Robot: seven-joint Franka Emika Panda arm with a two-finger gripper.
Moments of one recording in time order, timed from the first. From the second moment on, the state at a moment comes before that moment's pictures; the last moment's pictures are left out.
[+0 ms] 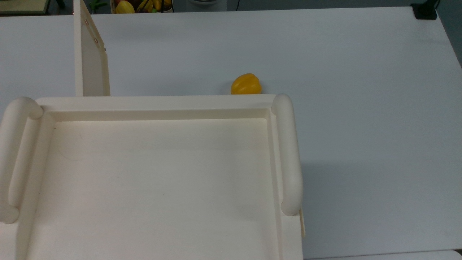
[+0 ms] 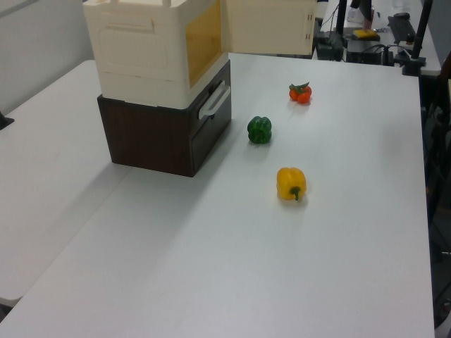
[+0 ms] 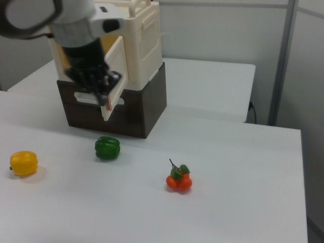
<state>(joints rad) -0.17 -0.07 -0.24 -1.61 0.12 1.76 -0.46</state>
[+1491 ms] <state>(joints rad) -0.11 0.15 -0.17 -1.62 0.42 2.22 -0.46</state>
